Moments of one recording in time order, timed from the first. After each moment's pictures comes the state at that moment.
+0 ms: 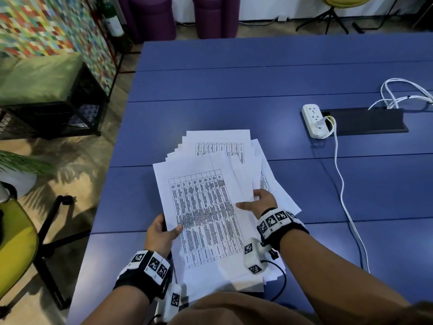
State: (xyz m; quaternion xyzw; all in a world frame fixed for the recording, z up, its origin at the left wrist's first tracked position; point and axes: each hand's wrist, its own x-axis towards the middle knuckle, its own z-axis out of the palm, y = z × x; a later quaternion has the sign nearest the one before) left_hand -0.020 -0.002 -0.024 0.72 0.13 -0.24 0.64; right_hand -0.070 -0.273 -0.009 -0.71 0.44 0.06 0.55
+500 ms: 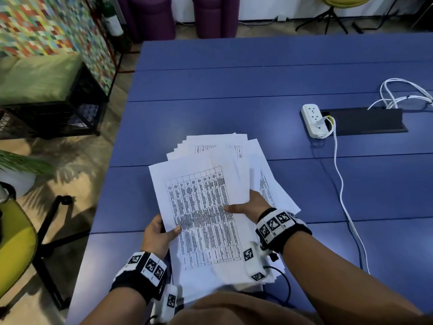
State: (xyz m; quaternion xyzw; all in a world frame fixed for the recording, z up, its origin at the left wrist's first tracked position) left_hand -0.018 0.006 -0.028 0.72 0.10 -0.24 0.64; right_hand -0.071 -0.255 0.022 -0.70 0.31 0.15 0.62
